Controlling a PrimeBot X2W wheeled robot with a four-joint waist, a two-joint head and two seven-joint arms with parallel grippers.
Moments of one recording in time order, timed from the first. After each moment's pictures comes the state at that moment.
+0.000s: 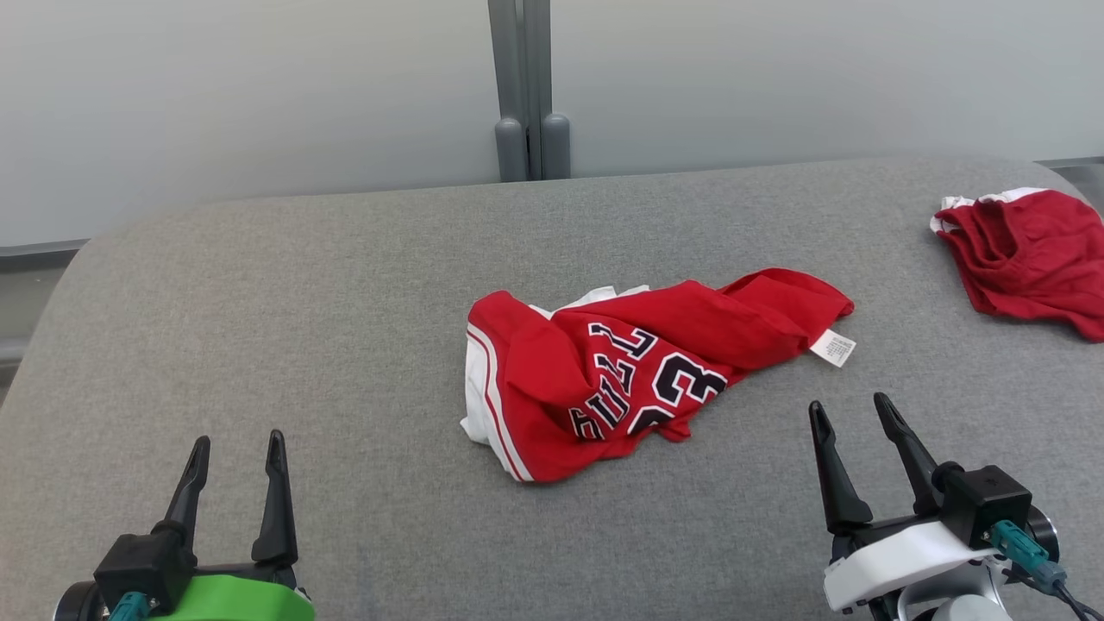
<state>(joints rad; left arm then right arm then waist) 0.04 0.09 0.04 0.17 -0.21 -0.12 -0.26 0.02 -0.10 0.09 0.14 0.20 0.13 -0.26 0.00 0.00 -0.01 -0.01</state>
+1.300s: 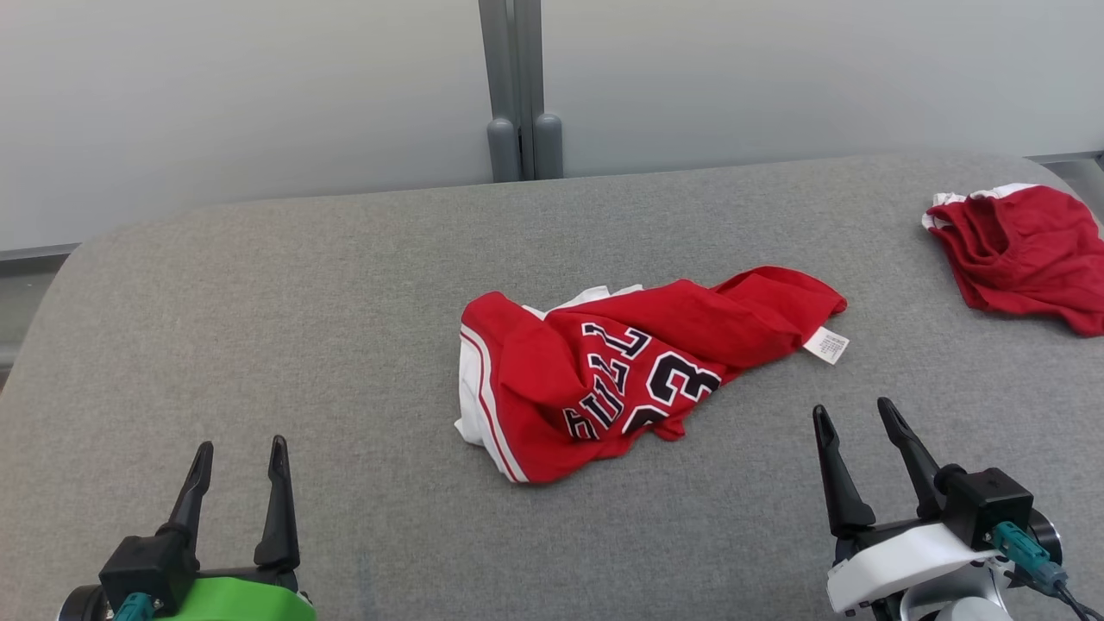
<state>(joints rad) 0.03 0.09 0.04 0.19 -0.20 -0.13 -0.26 0.02 -0.10 0.08 0.16 0.20 0.13 -0.26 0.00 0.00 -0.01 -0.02</state>
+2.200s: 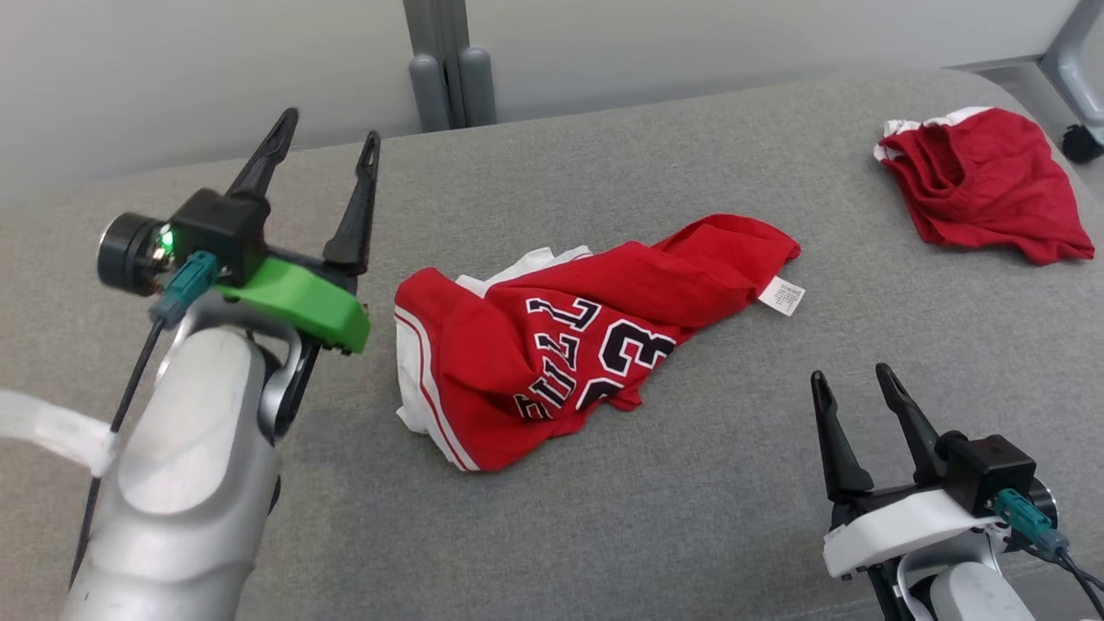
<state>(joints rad) -0.63 0.22 -0.32 0.43 -0.27 -0.13 -0.23 -0.04 -0.11 0.09 0.17 0.23 0.13 -0.26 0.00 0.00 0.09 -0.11</state>
